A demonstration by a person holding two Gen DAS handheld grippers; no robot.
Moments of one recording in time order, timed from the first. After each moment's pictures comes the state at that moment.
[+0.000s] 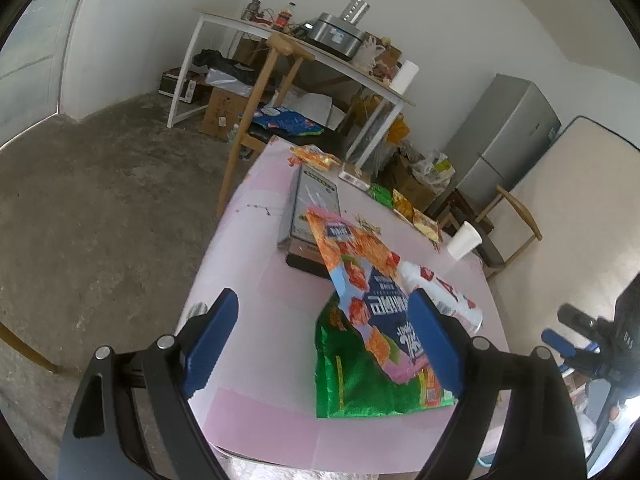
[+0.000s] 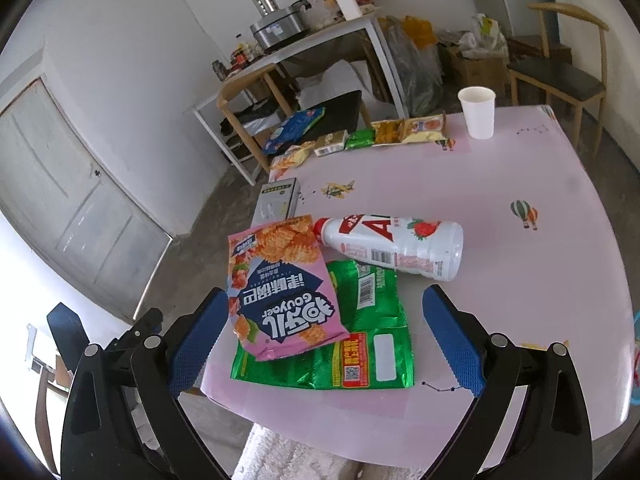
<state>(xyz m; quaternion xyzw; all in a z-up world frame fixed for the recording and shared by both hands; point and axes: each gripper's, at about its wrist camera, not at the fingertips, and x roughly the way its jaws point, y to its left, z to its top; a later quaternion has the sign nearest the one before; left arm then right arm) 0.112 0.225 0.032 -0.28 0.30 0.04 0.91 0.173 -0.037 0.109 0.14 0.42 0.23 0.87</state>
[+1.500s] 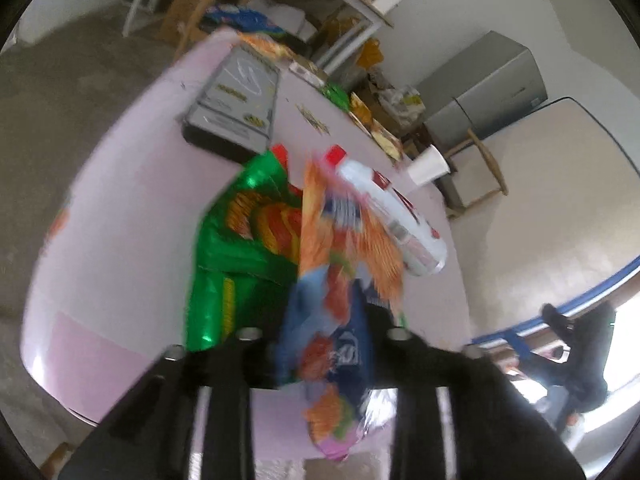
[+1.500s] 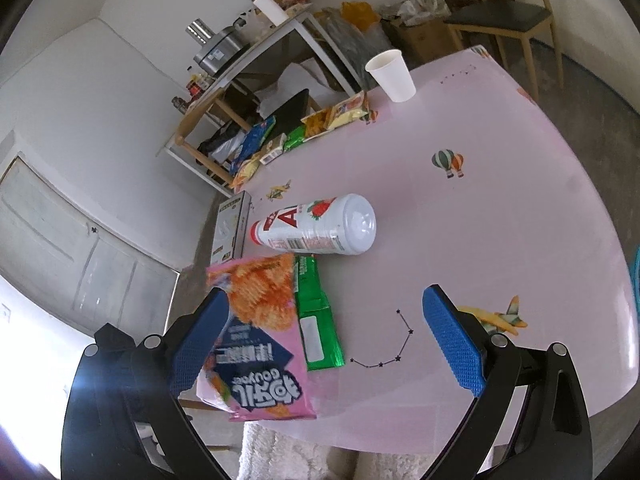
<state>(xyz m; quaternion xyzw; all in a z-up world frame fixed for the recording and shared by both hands) 0.160 0.153 -0.022 -0.34 0.41 -0.07 0.85 0.178 -0.140 0.067 0.24 0.45 0.19 0.84</state>
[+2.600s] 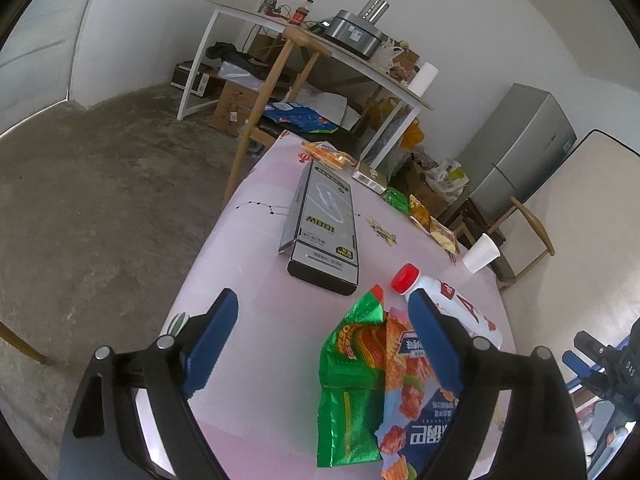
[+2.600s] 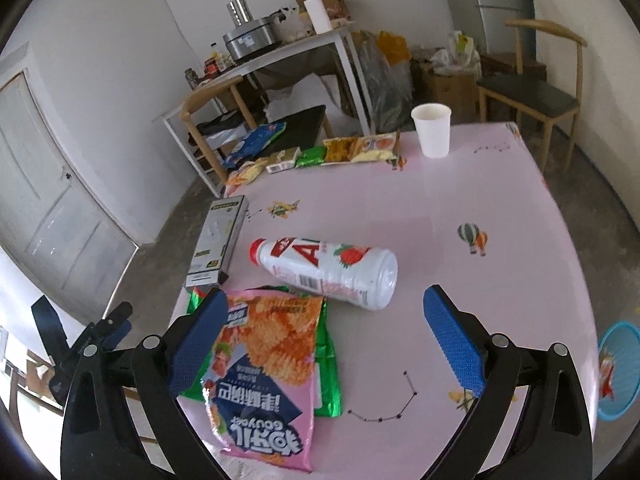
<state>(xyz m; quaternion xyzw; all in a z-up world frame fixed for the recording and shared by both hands) 0.152 0.220 0.006 -0.29 0.31 0.06 0.90 0.202 -0.076 0.095 0.10 0.40 0.18 0.89</state>
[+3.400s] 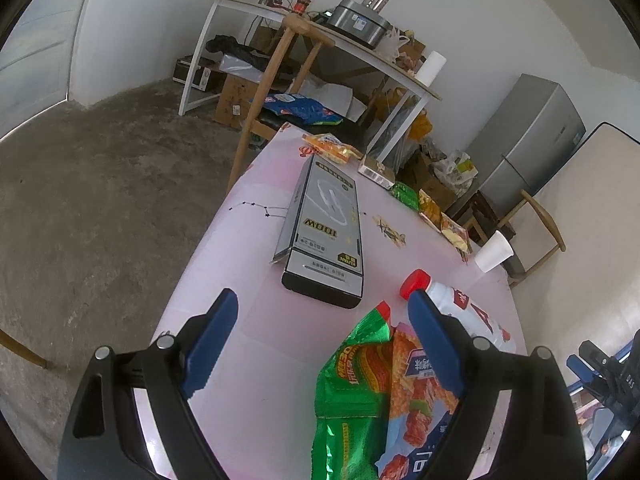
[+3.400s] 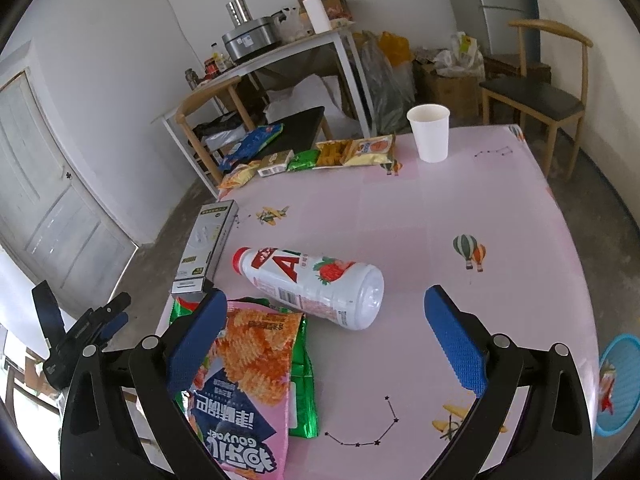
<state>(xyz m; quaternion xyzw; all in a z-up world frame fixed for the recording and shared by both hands) 0.186 0.223 -0.002 -0.28 0.32 0.07 0.90 0.224 -0.088 0.082 0.10 0.40 0.19 0.89</state>
